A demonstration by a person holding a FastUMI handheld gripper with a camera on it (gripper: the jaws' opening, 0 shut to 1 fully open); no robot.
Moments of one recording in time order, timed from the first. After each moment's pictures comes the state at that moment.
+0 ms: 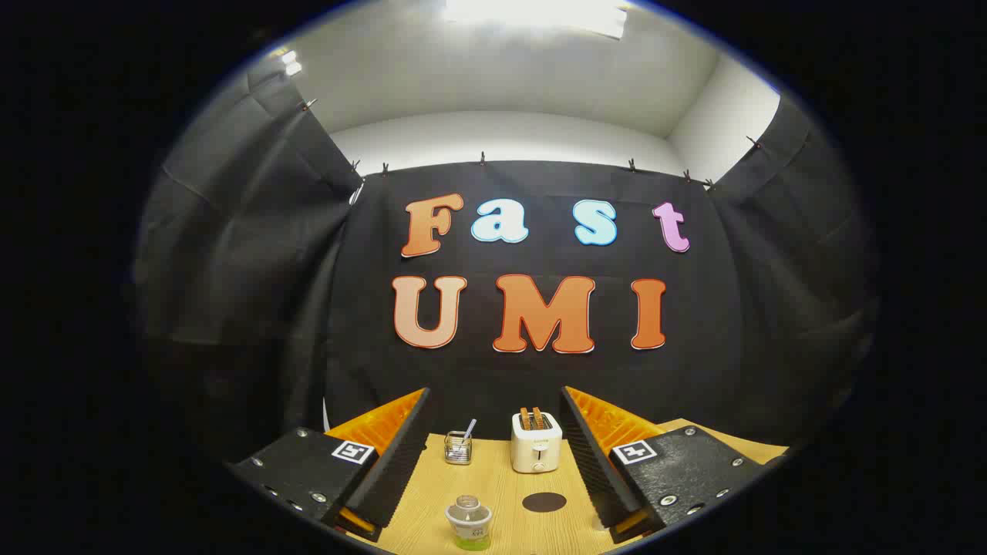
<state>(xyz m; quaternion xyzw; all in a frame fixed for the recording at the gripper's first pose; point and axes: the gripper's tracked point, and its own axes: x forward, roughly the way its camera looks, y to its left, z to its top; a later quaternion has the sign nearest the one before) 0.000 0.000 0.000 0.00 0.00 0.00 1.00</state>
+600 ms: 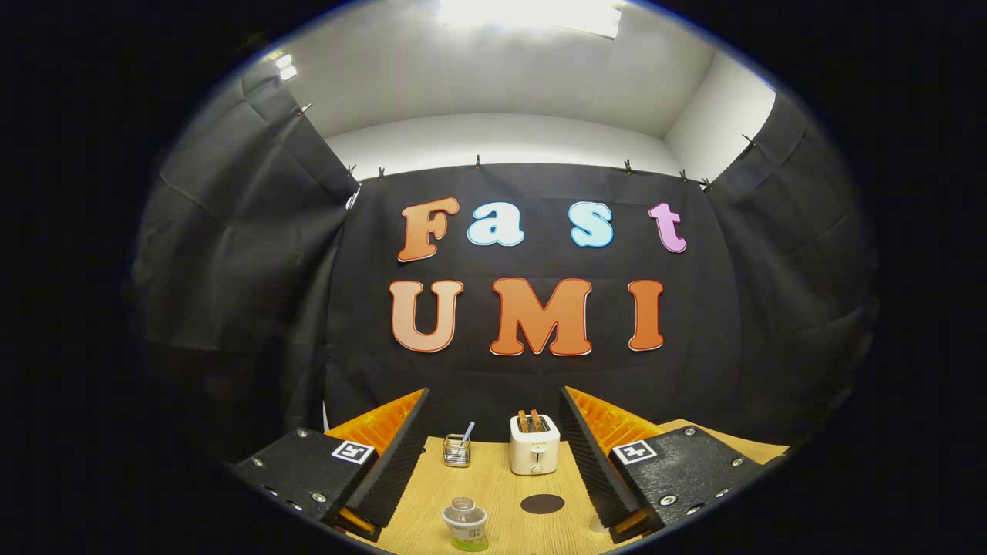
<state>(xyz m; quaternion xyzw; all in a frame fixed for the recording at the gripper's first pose) 0.001 -0.008 0.010 0.01 -0.01 0.00 1.00</state>
